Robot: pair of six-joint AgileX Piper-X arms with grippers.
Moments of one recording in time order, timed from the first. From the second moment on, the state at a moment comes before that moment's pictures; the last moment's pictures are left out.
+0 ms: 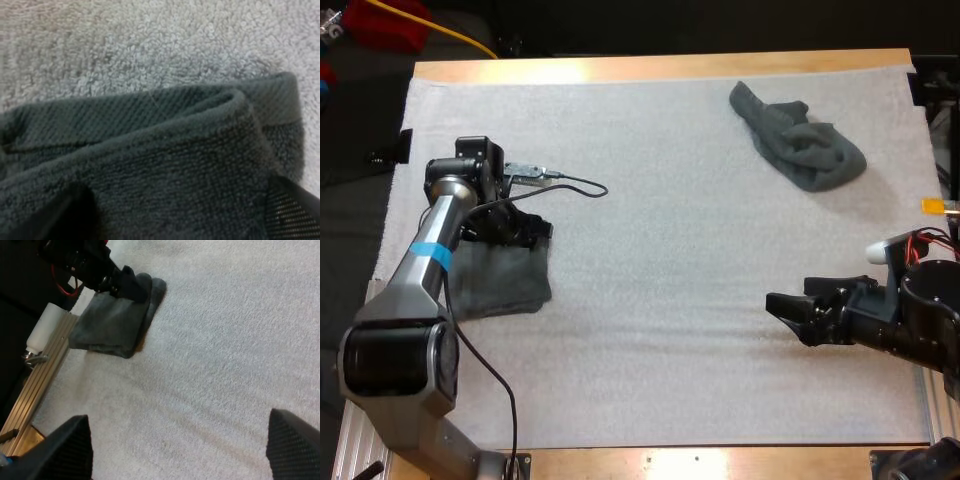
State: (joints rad) left arm 0.05 1.80 -1.24 0.97 0.01 -1.61; right arm 0.49 0.69 -0.80 0.81 -0.40 -1.44
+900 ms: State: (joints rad) left arm 0.05 1.66 -1.03 0.98 -0.01 -1.65; right arm 0.49 0.69 -0.80 0.81 -0.42 -1.44
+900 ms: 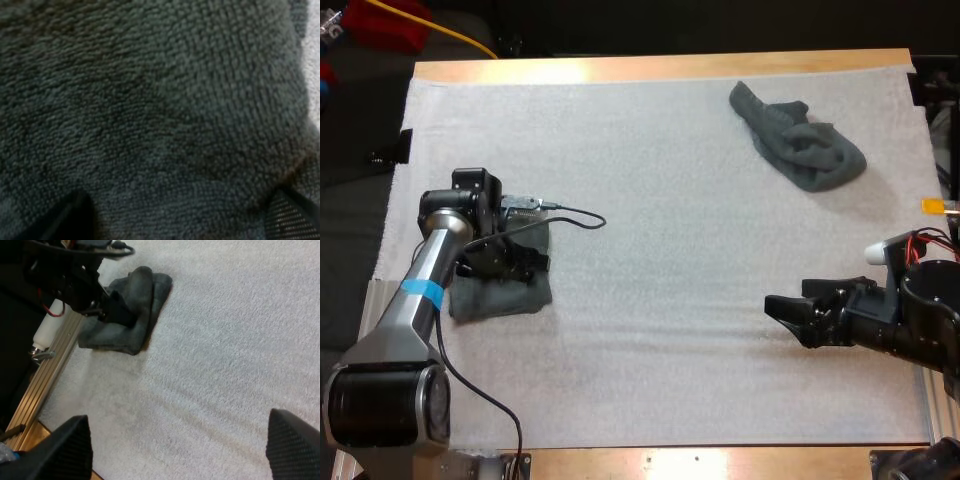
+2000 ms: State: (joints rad) left arm 0.05 1.29 -1.17 1.10 0.04 -1.65; right arm 0.49 0.69 -0.80 0.81 0.05 -1.53
